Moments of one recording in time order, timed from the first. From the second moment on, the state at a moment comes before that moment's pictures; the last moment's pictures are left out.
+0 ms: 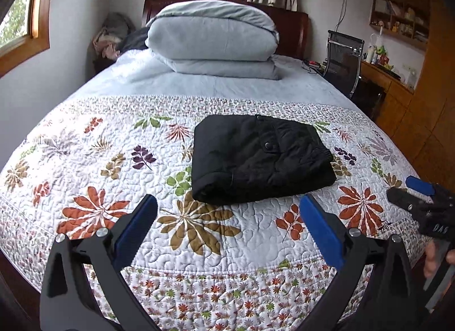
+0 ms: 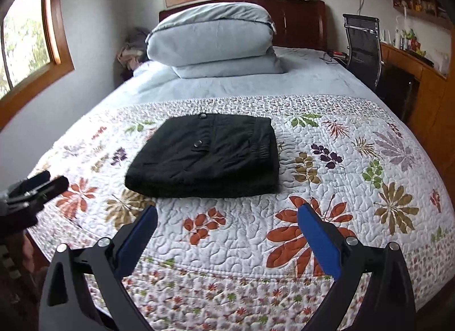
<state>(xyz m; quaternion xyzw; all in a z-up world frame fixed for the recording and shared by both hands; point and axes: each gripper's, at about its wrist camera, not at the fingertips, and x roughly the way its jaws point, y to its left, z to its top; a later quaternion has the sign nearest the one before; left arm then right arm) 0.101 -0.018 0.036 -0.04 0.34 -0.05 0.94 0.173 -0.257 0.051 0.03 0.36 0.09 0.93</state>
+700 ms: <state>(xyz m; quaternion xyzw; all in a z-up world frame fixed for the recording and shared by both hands) 0.068 -0.019 0.069 -0.03 0.30 -0.04 0.95 0.130 -0.253 0.099 0.03 0.31 0.11 0.94</state>
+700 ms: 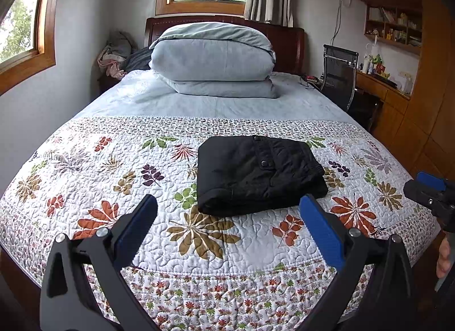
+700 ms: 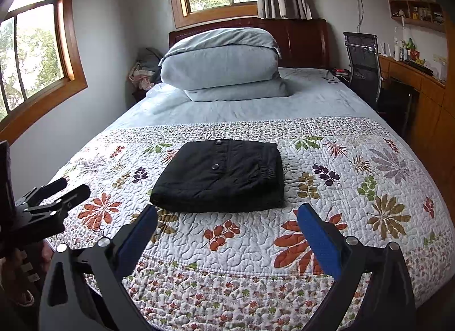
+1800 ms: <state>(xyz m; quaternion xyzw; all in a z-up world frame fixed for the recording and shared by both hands) 0.058 -0.023 0.068 -0.03 0.31 -0.03 0.95 0.117 -0.255 0.106 0.03 0.31 0.10 0.95</state>
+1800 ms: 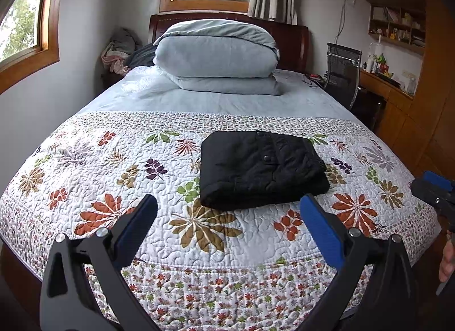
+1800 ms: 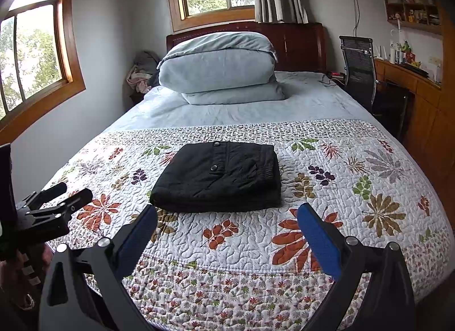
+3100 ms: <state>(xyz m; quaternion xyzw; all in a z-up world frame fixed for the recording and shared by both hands) 0.059 -0.030 0.059 -0.03 0.34 -0.03 0.94 0.115 -0.253 0.092 0.04 0.33 0.10 0.94</state>
